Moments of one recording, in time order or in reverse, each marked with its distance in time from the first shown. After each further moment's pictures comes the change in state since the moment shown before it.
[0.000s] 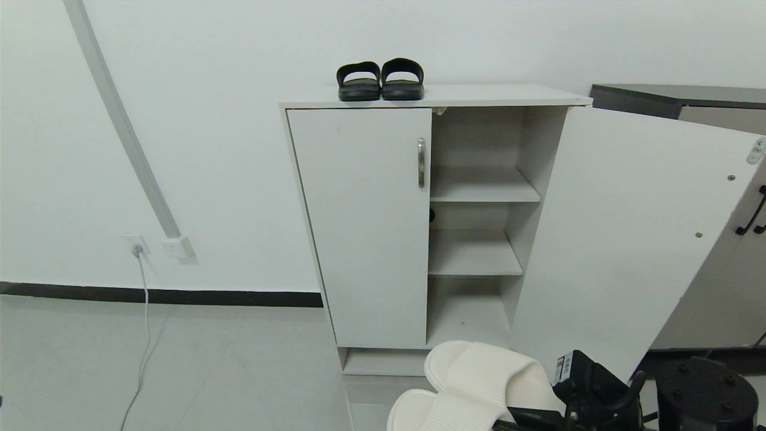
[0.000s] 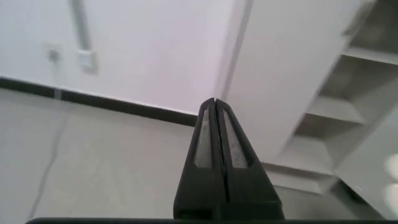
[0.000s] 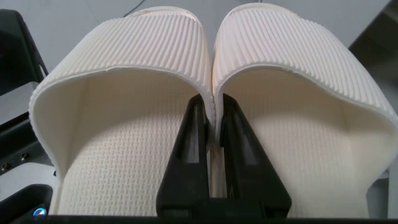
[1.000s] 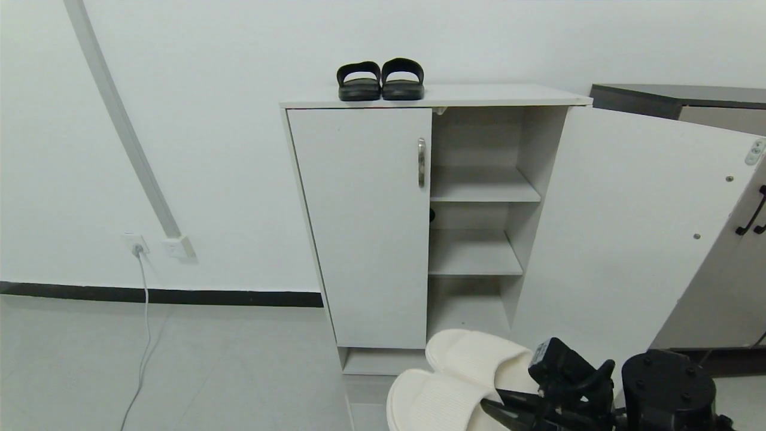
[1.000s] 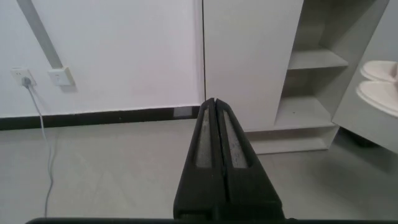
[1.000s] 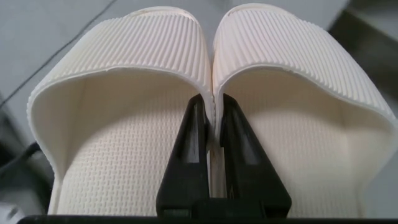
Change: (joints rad) left arm 0.144 -0.411 0.171 0.177 -0.309 0.162; right arm 0.001 0.080 -0.072 -0.012 -0.141 0.014
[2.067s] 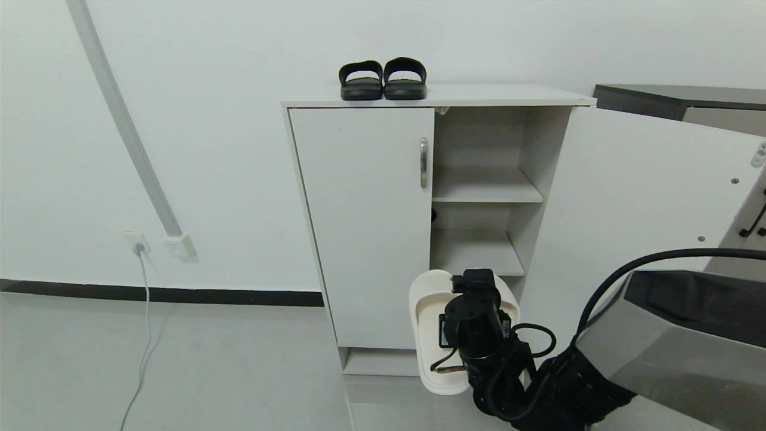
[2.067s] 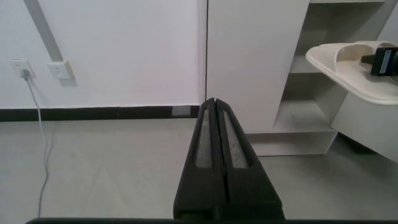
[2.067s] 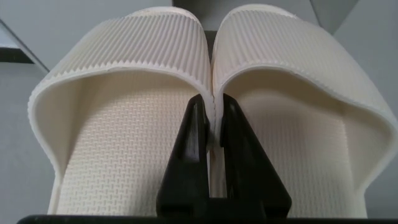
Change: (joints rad) left arm 0.000 -0.004 0.000 0.000 0.011 -0.033; right arm 0.023 0.404 -0.738 0.373 -0.833 0.349
